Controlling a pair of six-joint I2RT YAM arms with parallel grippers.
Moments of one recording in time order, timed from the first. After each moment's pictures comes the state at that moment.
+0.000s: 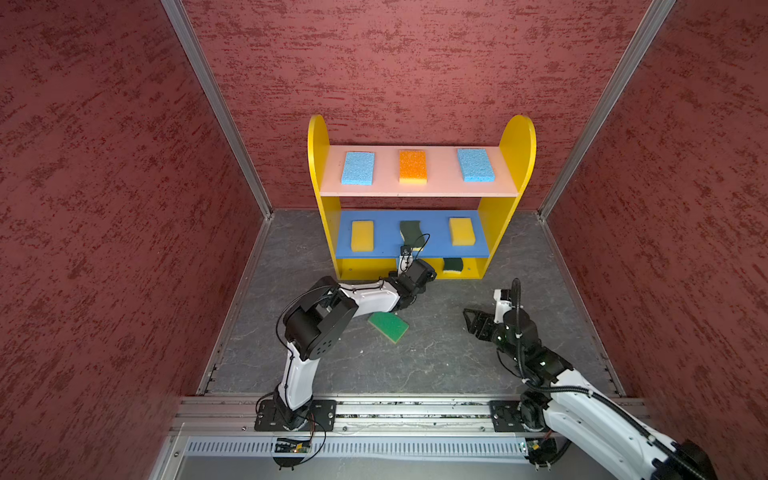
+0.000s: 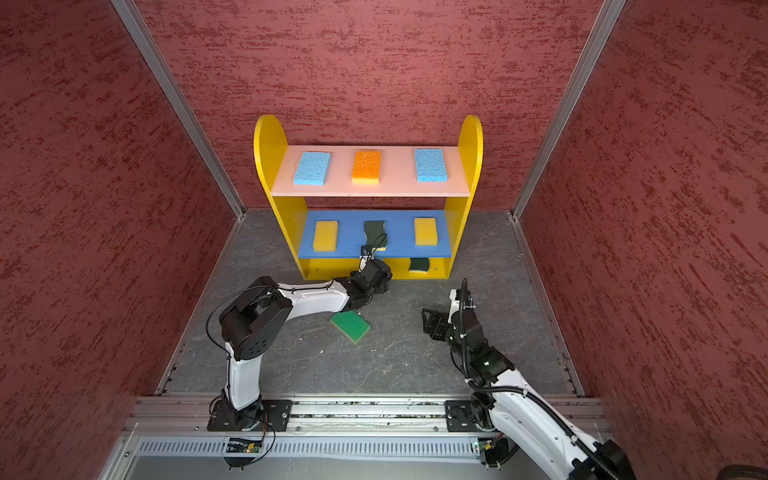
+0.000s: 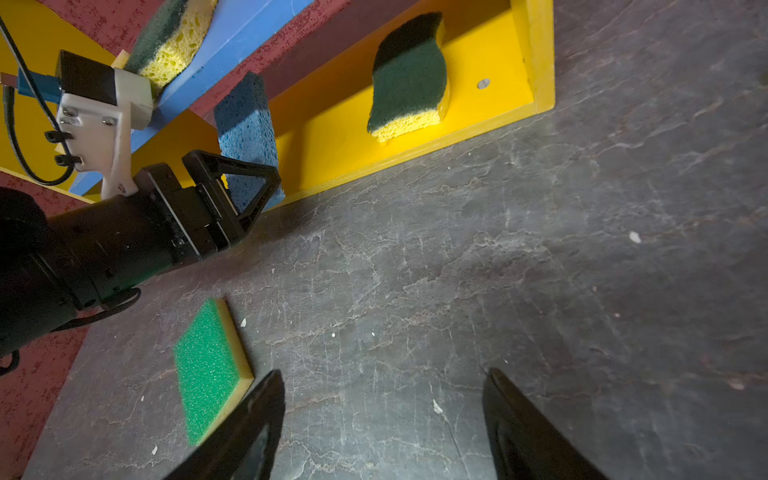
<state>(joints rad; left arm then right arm) -0.81 1.99 1.23 -0.06 -0.53 -0.63 0.48 0.69 0.21 -0.03 0.03 0.68</state>
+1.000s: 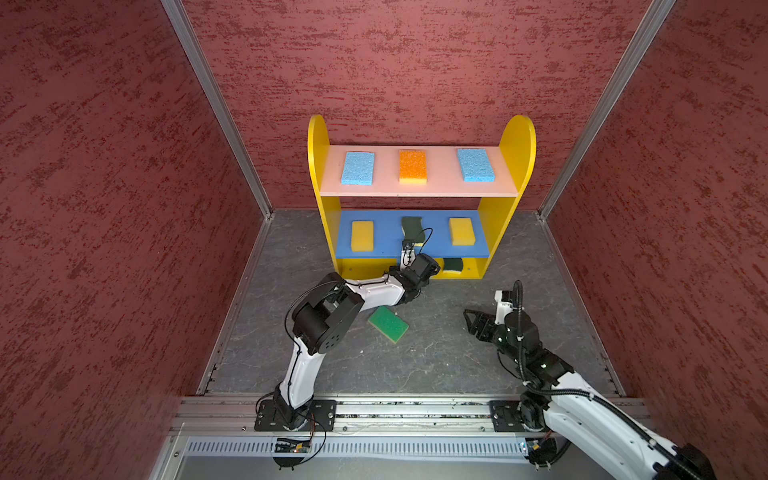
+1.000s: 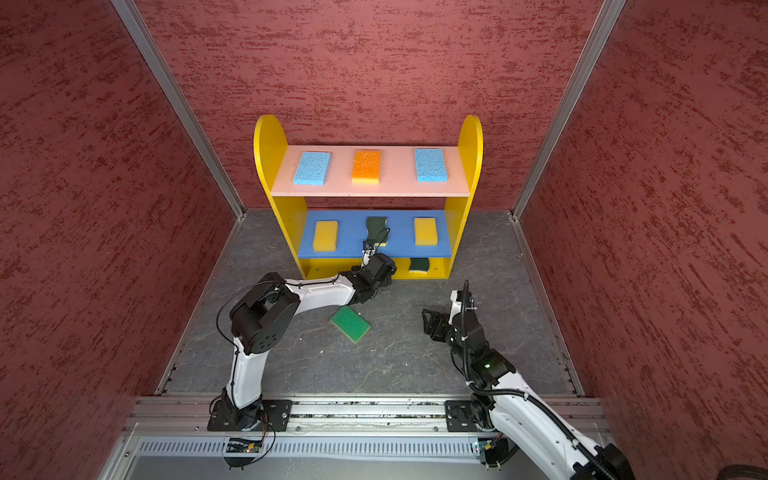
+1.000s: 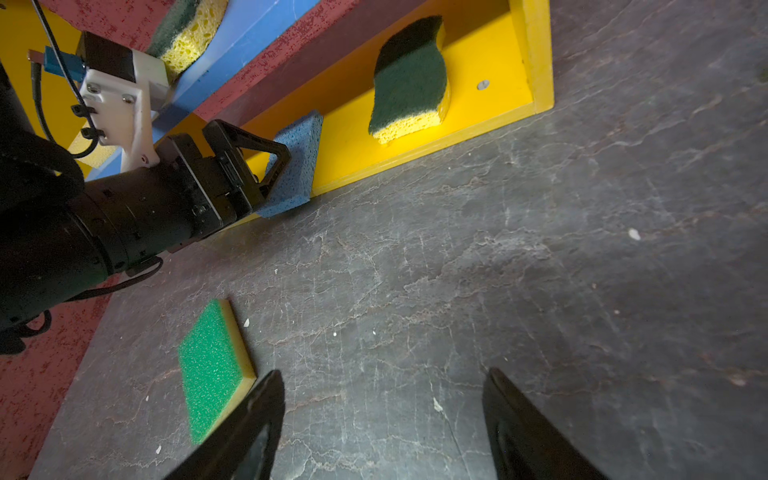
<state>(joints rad) -0.80 2.06 1.34 -0.12 -0.57 -0.65 0.48 0.65 0.19 -0.03 0.03 0.68</state>
